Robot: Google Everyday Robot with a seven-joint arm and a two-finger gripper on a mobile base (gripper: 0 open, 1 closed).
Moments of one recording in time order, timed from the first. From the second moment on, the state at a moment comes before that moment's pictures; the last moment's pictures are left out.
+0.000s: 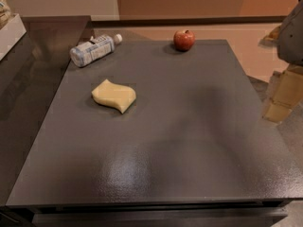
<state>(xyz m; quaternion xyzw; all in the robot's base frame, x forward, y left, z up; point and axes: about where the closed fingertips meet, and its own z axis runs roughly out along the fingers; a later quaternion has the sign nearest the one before) 0.438 -0.217 0.976 -0.60 0.78 -0.03 0.16</state>
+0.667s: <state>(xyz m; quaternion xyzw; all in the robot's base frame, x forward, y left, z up) 0.461 -0.216 0.973 -0.59 0.78 -0.03 0.18</state>
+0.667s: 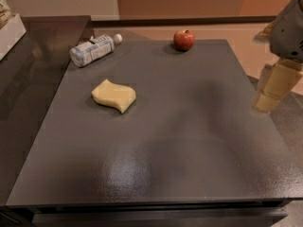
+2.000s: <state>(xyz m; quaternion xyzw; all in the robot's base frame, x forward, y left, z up) 0.632 -0.219 0.937 -0.49 0.82 0.03 0.28</state>
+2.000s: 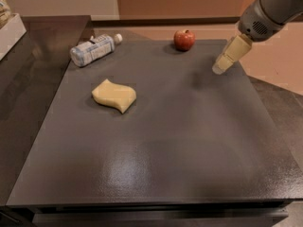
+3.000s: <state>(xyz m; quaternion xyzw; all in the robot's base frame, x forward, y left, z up) 0.720 -0.172 0.908 -0.42 0.84 0.05 0.34</state>
